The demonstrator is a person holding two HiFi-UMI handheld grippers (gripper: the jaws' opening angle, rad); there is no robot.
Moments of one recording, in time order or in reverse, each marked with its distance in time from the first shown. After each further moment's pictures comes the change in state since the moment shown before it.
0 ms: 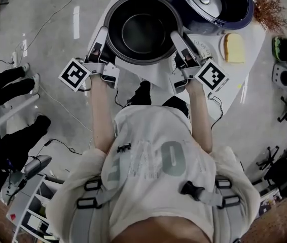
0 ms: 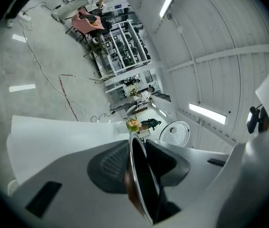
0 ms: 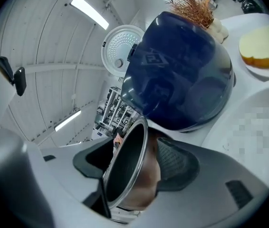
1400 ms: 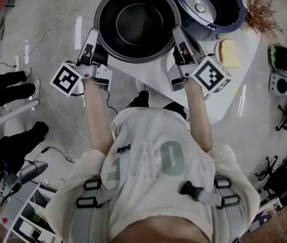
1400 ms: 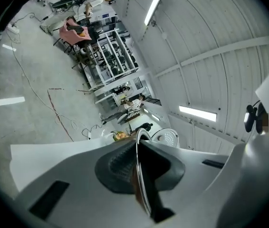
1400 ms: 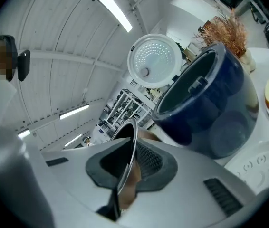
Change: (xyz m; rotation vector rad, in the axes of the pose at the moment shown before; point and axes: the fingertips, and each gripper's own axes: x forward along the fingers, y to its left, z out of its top) left arm -0.022 -0.059 0.038 0.114 -0.088 -0.063; right arm 0.003 0.065 0.036 -0.199 -0.070 0.041
